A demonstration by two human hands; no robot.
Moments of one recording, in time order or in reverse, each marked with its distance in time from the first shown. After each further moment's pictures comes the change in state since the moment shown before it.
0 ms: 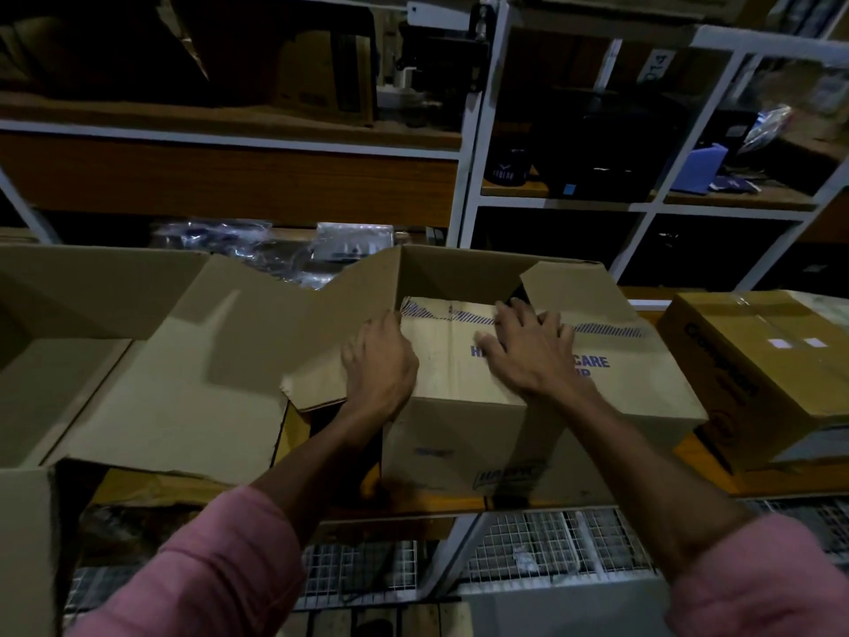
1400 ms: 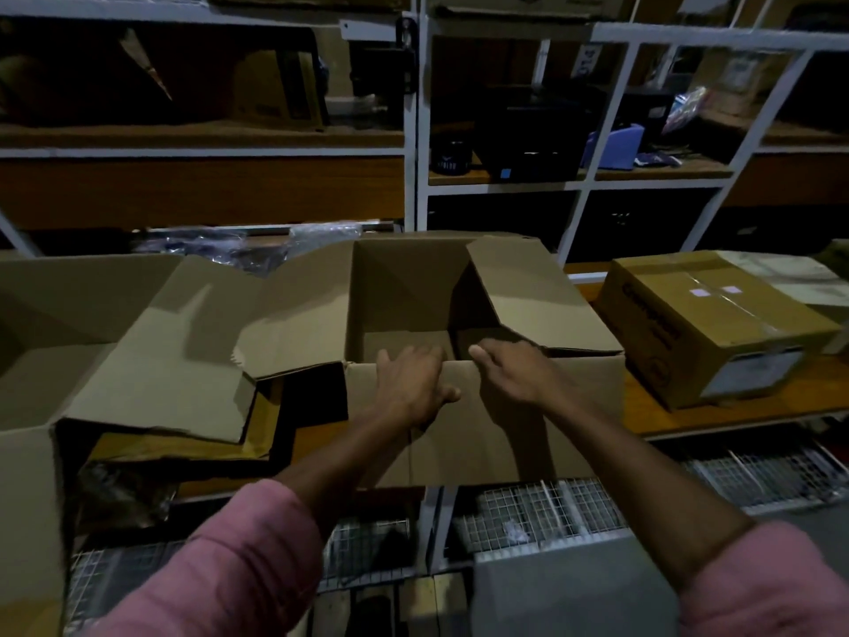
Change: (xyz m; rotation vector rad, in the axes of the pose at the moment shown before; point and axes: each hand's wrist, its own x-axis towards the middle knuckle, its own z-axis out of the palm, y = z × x) left_hand -0.108 0.088 0.007 0.321 -0.407 0.305; right_hand -0.115 0.049 -0.023 0.258 -0.220 -0.047
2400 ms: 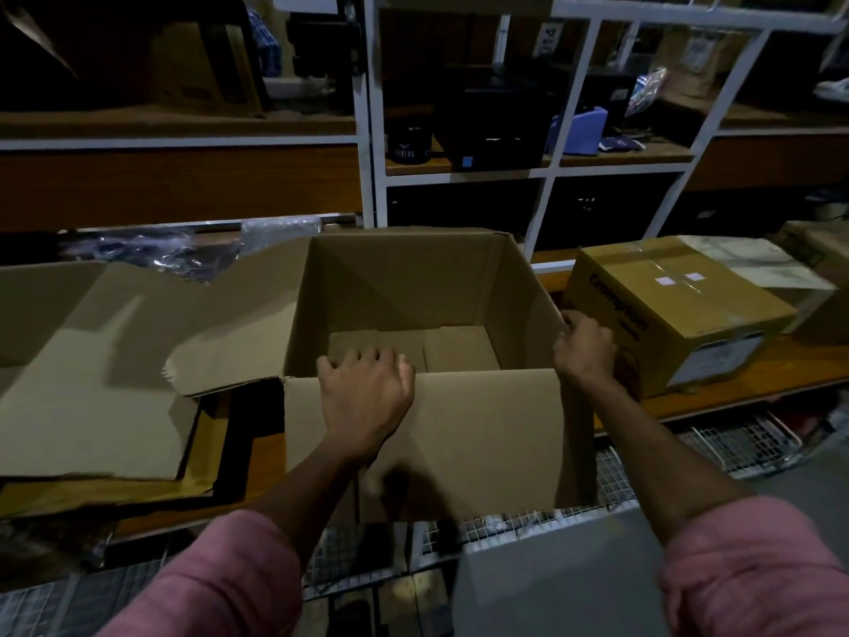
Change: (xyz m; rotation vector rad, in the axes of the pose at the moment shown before) left_hand 0.023 -0.007 0.030 0.195 0.313 -0.123; right_hand 0.027 0.136 -0.013 0.196 0.566 0.526
